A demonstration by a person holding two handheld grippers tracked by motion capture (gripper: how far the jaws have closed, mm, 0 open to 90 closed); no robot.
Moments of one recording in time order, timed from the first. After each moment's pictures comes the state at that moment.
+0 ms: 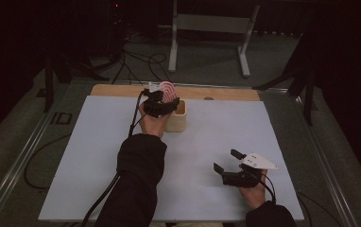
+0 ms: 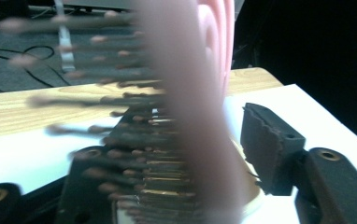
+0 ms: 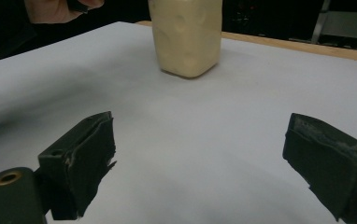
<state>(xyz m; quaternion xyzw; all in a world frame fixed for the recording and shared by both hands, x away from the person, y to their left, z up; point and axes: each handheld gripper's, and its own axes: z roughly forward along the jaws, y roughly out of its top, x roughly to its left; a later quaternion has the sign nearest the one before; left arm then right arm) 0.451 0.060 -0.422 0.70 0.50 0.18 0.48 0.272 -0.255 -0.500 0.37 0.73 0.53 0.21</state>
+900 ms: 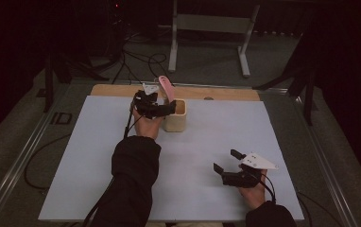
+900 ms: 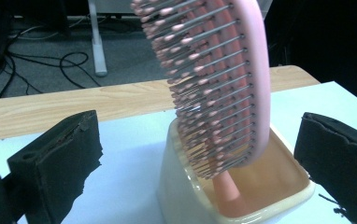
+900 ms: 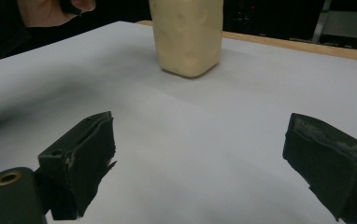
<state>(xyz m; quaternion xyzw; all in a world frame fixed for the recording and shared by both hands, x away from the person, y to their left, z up) 0.447 0.075 -0.426 0.69 0.51 0.23 0.46 0.272 -0.255 -0.501 0.37 0.73 0.53 0.21</state>
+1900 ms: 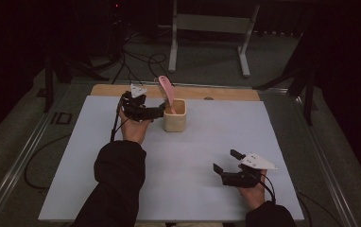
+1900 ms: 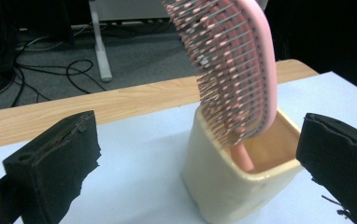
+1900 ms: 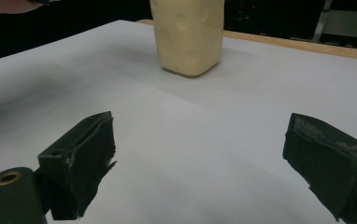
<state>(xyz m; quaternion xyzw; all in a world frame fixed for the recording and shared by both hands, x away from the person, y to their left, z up) 0.425 0.110 -0.413 0.71 0.48 0.24 0.45 0.271 -0.254 -0.501 0.37 0.73 0.53 0.21</state>
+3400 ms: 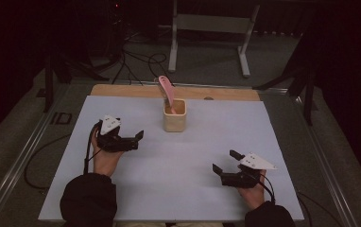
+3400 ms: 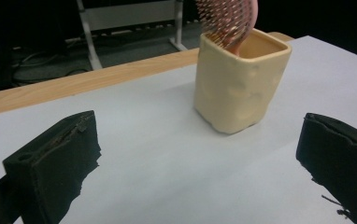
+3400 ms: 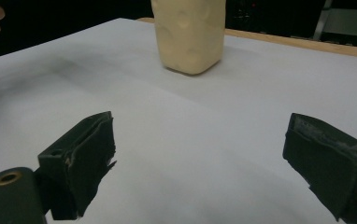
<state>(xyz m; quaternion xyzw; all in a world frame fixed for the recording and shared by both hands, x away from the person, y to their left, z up) 0.340 0.181 -0.449 0.72 0.43 0.26 0.47 0.271 -0.252 -0.502 0.37 0.73 0.53 0.21</state>
